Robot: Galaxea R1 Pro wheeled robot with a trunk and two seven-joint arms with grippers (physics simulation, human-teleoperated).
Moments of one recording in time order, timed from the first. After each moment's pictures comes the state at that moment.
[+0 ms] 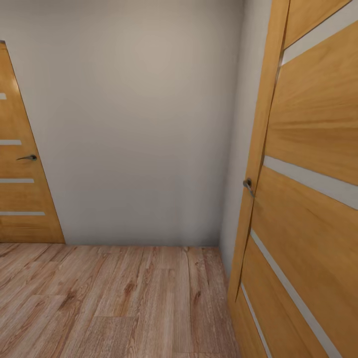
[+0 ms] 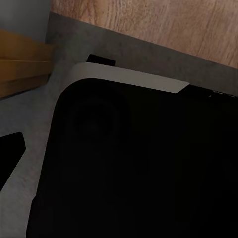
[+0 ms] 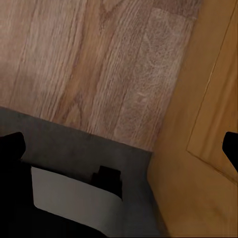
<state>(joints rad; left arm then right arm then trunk) 0.00 -0.02 0.16 -0.06 0.10 -0.09 0.00 -0.33 -0.04 0.35 0.03 -0.07 -0.06 0.13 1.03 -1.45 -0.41</state>
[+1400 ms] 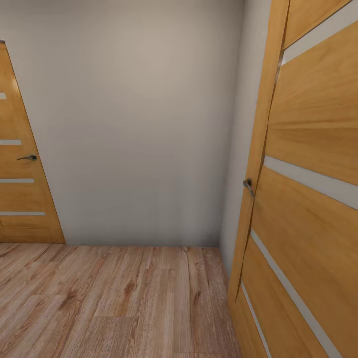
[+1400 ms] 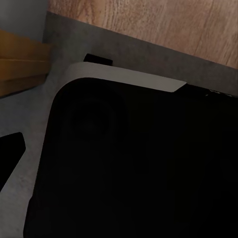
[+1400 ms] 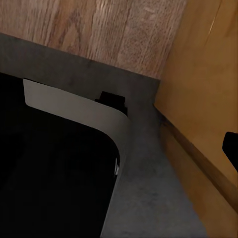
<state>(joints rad) 0.00 -0.03 0.16 -0.06 0.10 -0.09 0.00 -0.14 -0.09 0.34 0.03 -0.08 -0.09 0.14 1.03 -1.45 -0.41</state>
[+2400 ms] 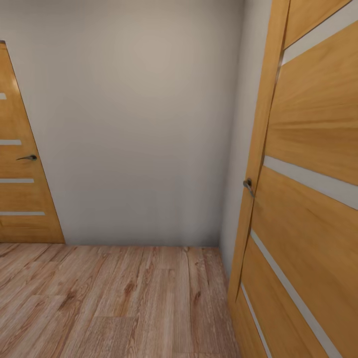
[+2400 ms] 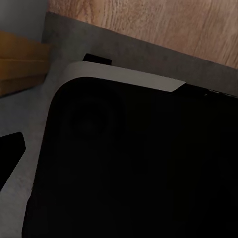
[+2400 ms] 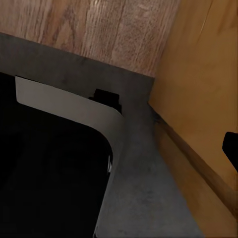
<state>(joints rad) 0.00 -0.03 0.16 -0.06 0.10 -0.09 0.00 -0.14 -0.09 0.34 0.03 -0.08 -0.09 0.12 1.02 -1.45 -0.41</state>
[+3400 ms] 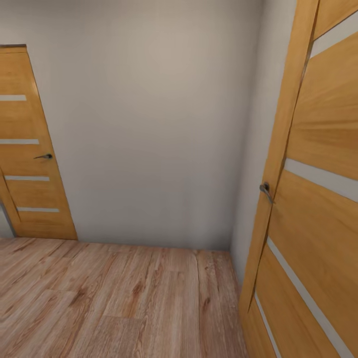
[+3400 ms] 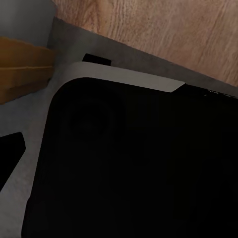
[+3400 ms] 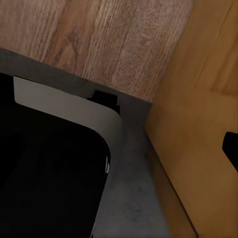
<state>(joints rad) 0.00 -0.03 0.16 -0.06 0.10 -0.09 0.00 -0.14 -0.09 0.35 0.03 -0.07 -0.09 0.12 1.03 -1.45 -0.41</state>
